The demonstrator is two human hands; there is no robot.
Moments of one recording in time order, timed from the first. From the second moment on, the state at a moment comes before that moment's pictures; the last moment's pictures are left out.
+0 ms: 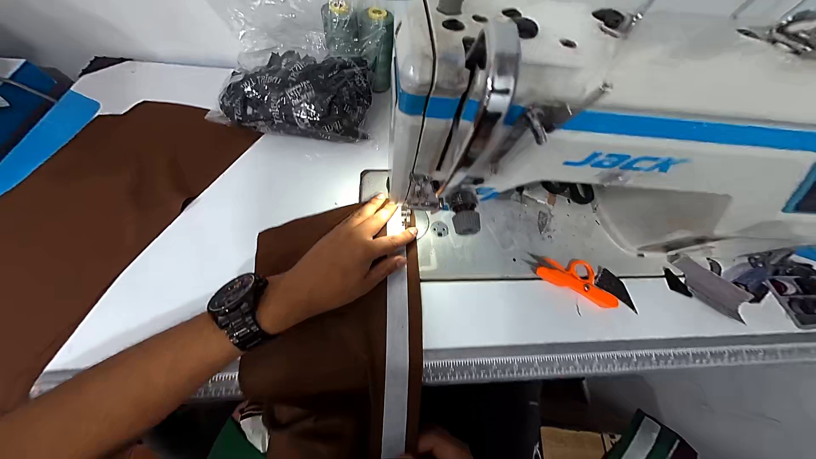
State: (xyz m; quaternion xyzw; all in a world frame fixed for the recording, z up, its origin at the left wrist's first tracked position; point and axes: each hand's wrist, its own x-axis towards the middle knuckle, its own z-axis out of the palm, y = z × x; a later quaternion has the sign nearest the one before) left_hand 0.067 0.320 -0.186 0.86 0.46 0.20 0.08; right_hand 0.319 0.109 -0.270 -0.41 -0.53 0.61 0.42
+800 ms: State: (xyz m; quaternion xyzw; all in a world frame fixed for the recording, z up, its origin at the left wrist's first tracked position) left_hand 0.073 0.072 -0.136 0.40 0.62 0.62 0.26; right_hand 0.357 0.225 -0.169 -0.42 -0.78 0.29 0.36
